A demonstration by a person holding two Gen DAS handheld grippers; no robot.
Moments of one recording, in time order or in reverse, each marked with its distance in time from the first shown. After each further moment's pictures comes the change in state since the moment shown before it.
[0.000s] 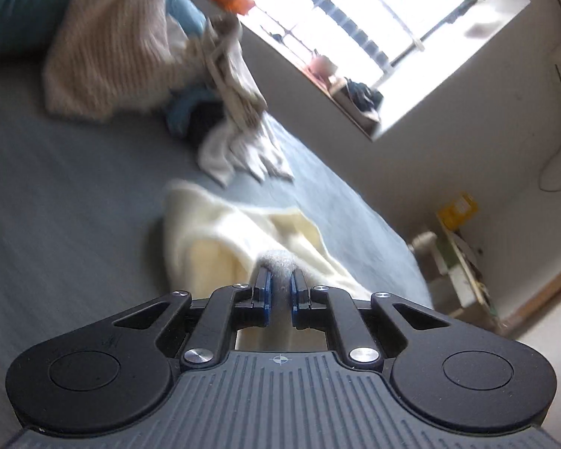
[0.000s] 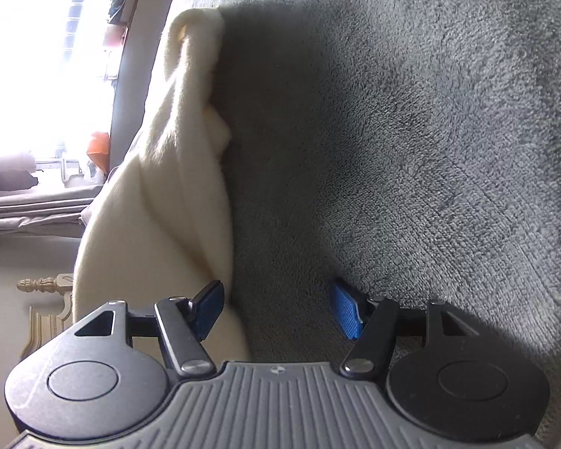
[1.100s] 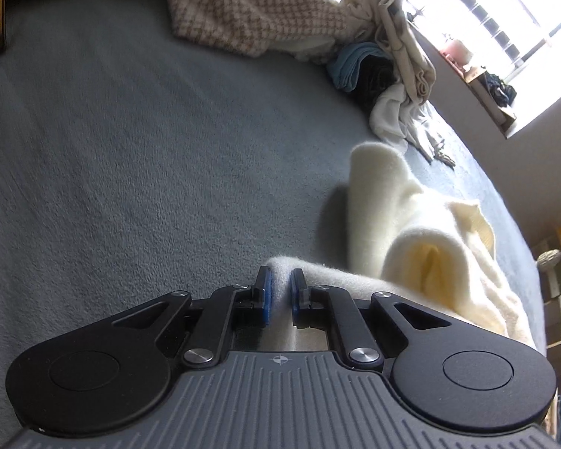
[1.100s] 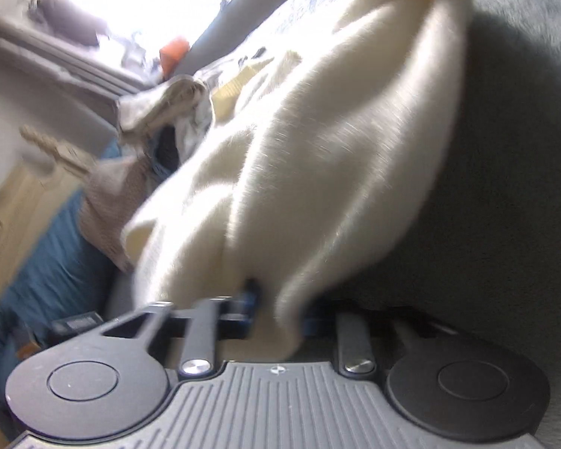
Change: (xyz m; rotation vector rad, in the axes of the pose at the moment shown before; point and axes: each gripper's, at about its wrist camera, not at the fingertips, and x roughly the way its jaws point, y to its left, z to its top) left arm 0.062 0.106 -0.023 -0.114 0.092 0.363; right arm 0.074 0.095 -0.001 -0.587 0.040 -0.026
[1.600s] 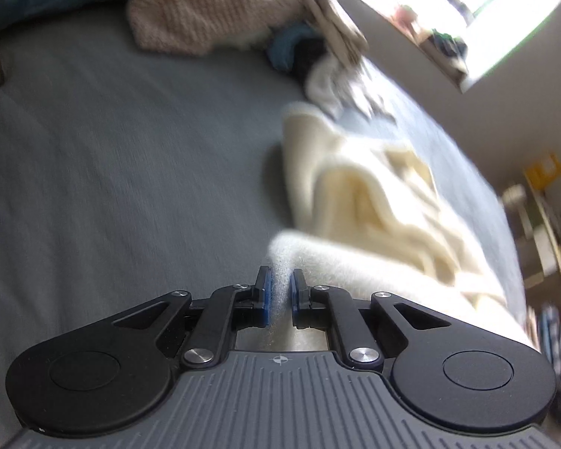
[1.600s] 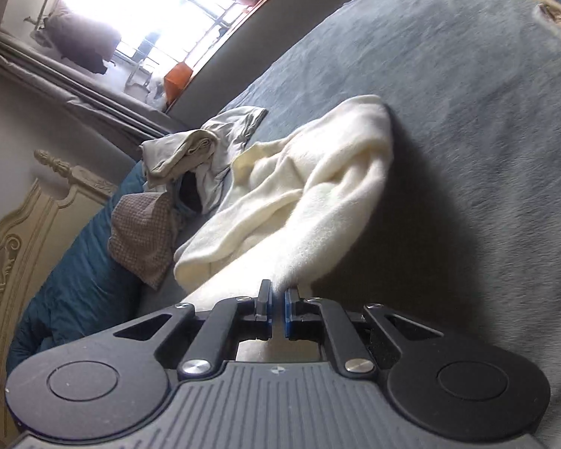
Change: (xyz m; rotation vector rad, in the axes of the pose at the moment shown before) left arm -0.080 -0.018 -0.039 0.157 0.126 -0.083; right arm -0.172 0.009 0.057 0.042 -0.041 -0.049
